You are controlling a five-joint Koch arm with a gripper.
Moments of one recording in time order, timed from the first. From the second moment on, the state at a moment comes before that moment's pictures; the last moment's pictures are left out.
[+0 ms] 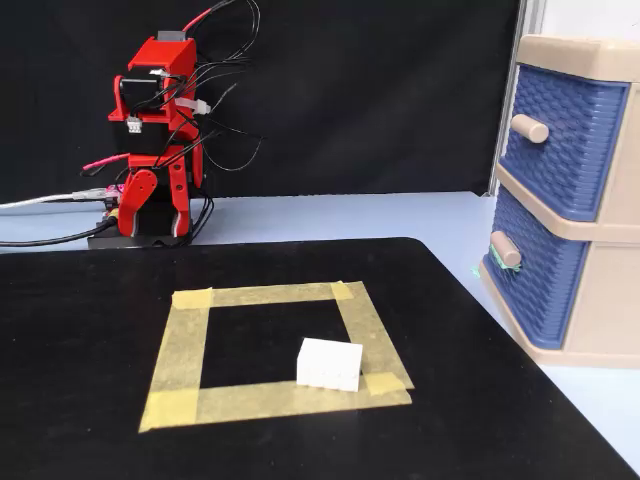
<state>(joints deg) 8.0 131.7 140.5 89.4 -75.7</state>
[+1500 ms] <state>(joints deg) -56.8 63.8 114.1 -48.8 -169.7</state>
